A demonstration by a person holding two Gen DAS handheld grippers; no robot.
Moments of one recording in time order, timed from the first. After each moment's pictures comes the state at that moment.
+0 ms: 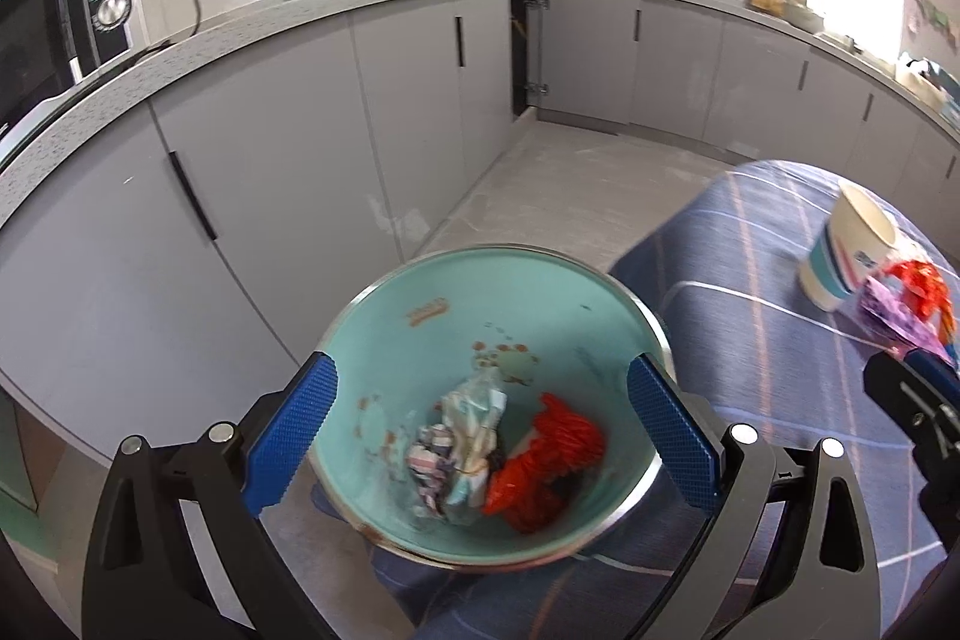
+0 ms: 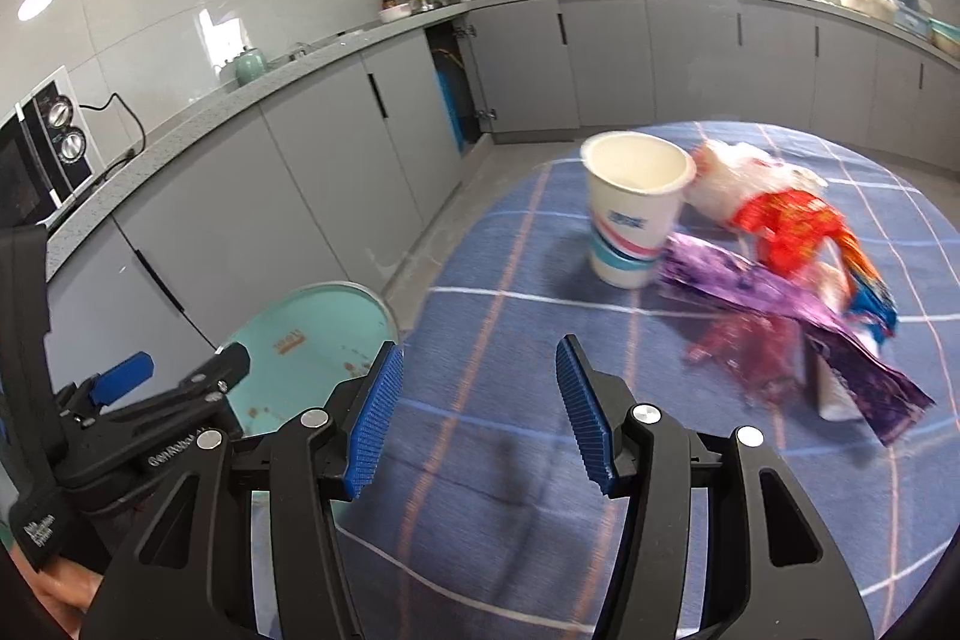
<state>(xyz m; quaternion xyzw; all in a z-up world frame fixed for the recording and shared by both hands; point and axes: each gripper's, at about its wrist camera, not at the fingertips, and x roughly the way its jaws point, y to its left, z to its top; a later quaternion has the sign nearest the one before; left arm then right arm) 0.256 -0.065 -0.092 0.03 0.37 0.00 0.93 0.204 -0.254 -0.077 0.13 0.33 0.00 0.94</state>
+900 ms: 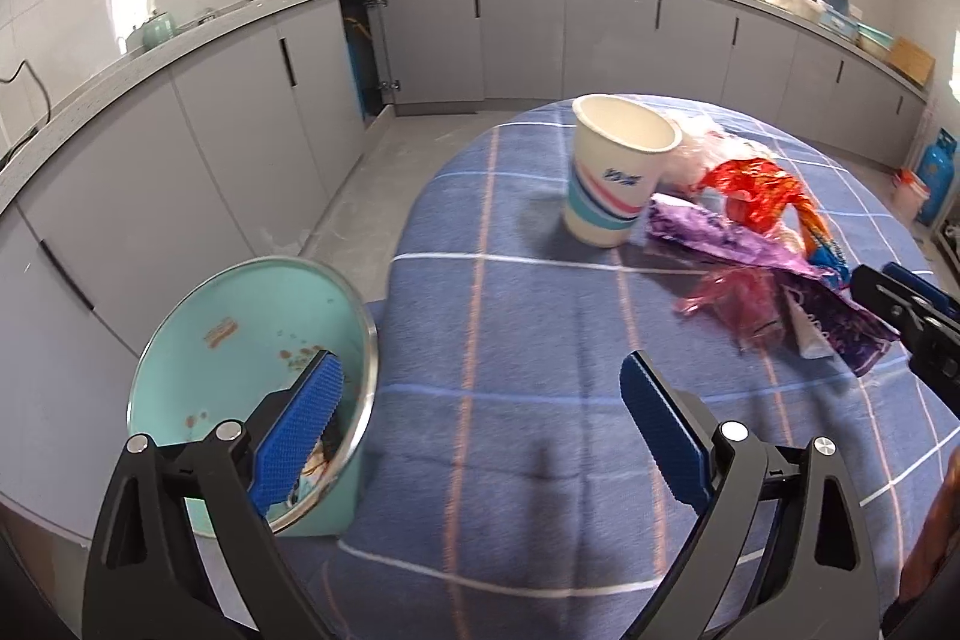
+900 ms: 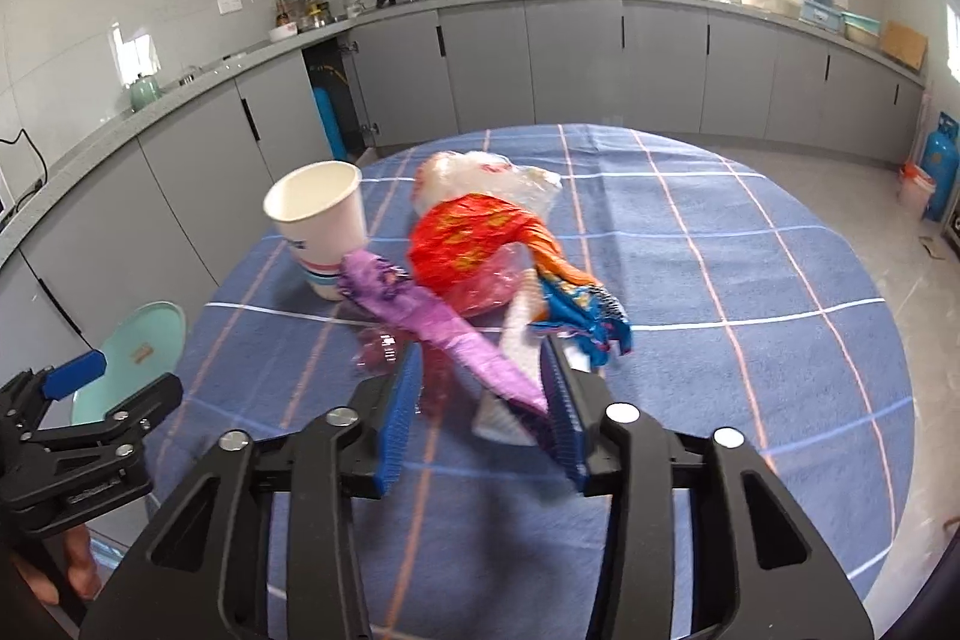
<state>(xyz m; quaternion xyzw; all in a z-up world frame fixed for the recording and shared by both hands) 0.228 -0.203 -0.099 0.09 0.37 -0.15 0.91 0.158 -0.400 -0.084 0.11 0.33 -0.12 0.93</state>
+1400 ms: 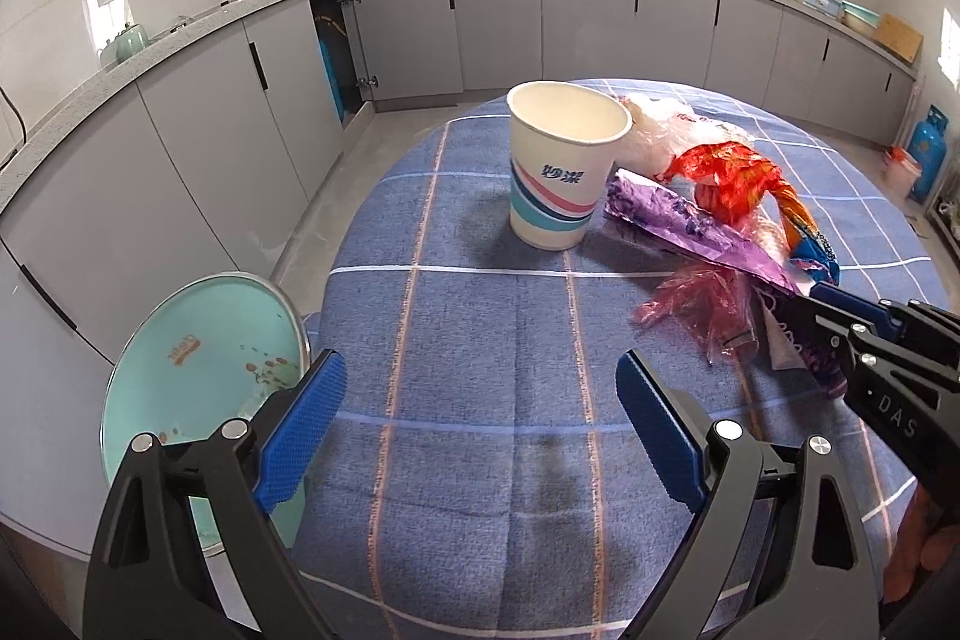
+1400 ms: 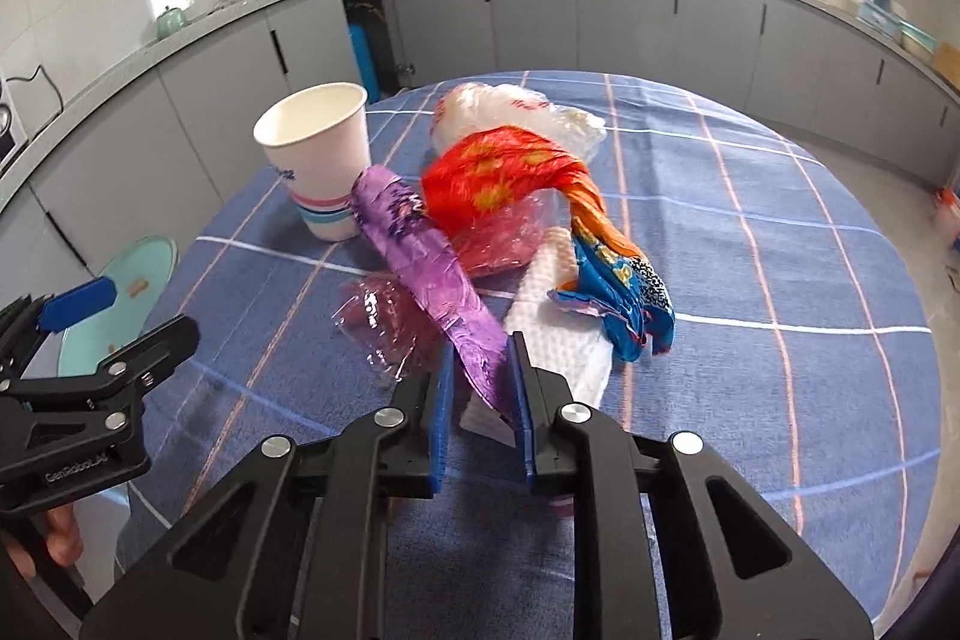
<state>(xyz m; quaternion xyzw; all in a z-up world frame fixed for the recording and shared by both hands) 0.238 -0.239 -0.107 0.11 0.38 -0.16 0.90 0.183 -0.405 -0.112 0.08 0.39 -0.05 0.92</state>
